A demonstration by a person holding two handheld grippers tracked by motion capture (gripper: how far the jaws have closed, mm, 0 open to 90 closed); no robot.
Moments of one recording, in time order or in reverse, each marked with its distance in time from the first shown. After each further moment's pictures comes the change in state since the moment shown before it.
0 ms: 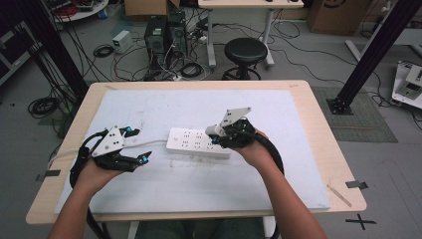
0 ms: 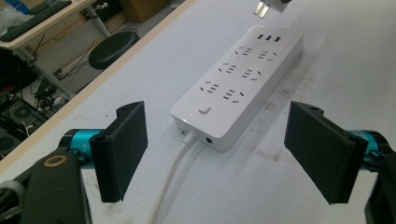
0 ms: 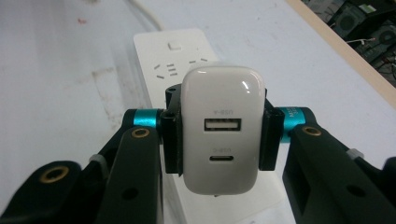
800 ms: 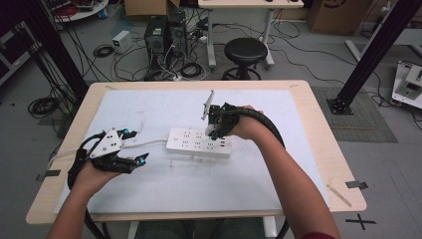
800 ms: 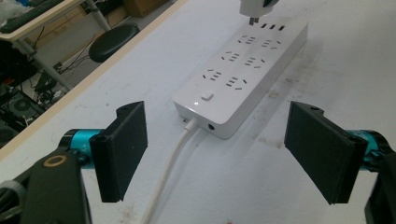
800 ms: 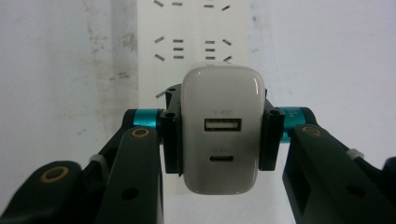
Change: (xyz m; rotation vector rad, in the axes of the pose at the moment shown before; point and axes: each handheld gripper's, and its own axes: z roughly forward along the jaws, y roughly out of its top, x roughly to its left) left arm 0.002 -0.011 -0.002 0.009 0.003 -0.019; right arm -0.034 0.053 0.042 0.461 0.182 -0.279
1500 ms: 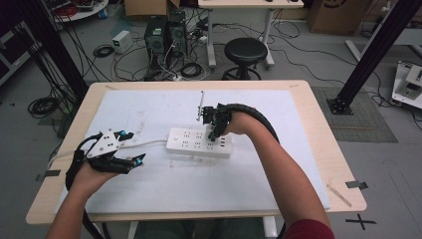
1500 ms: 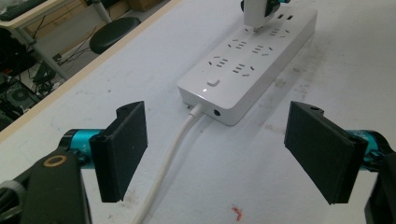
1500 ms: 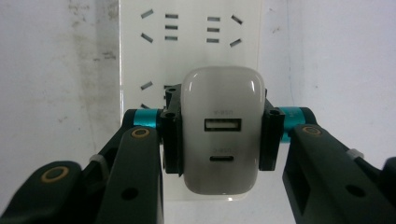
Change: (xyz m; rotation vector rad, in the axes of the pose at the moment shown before) left arm 0.007 -0.014 -0.001 0.012 0.005 -0.026; right arm -0.018 0.012 0.029 0.122 0.098 -0.028
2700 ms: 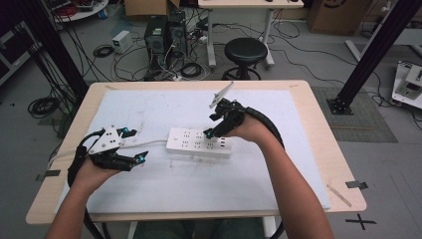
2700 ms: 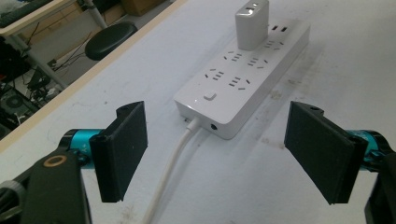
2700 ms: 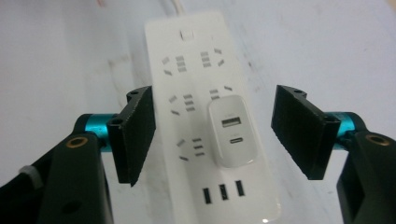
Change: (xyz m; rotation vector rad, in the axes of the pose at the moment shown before) left arm 0.002 0.013 0.004 -0.015 -0.028 0.009; right arm 0.025 -0.040 -0.038 -0.472 -0.016 0.298
